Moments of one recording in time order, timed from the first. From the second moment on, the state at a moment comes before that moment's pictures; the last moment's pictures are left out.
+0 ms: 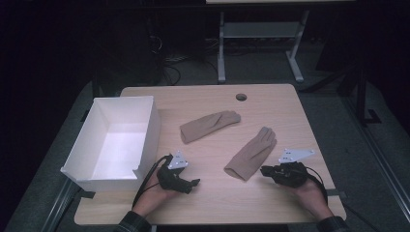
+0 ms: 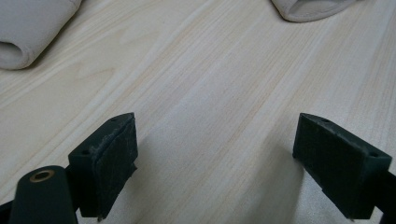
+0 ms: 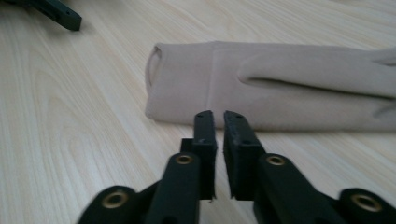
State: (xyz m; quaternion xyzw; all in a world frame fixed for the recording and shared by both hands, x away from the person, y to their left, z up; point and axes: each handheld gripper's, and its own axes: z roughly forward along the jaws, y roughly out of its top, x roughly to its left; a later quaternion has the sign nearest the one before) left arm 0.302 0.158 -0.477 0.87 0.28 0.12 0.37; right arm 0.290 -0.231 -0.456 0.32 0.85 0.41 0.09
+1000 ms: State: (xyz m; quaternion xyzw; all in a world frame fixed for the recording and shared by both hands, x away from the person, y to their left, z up) left arm 0.301 0.159 -0.477 0.87 0.29 0.12 0.37; right arm 0.312 -0.185 -0.467 0.28 0.88 0.39 0.04
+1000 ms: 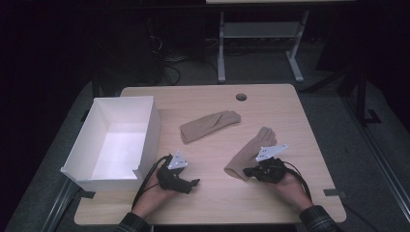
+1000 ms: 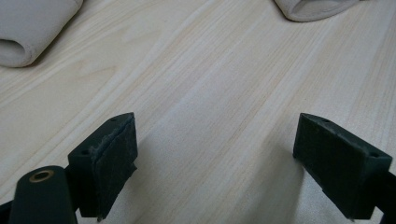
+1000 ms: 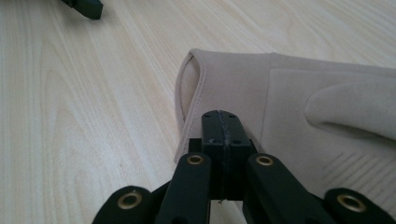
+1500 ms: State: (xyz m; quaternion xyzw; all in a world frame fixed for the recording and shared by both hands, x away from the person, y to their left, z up) left arm 0.300 0.160 -0.477 0.87 0.29 0.12 0.37; right arm 0.301 -0.209 -0.467 0.29 0.88 0.37 0.03
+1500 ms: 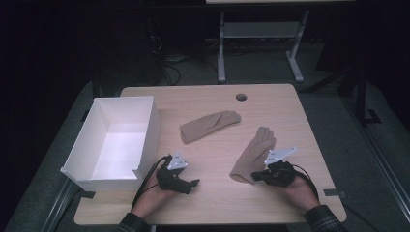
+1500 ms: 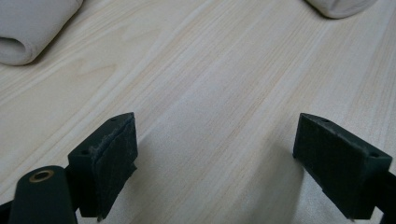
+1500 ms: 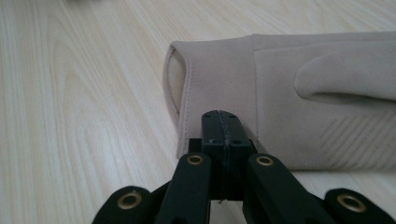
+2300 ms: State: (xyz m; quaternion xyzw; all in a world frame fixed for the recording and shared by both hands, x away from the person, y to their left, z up) left arm 0.299 0.161 -0.477 0.87 0.29 0.12 0.37; right arm 0.281 -0.272 -0.460 0.34 0.88 0.33 0.06
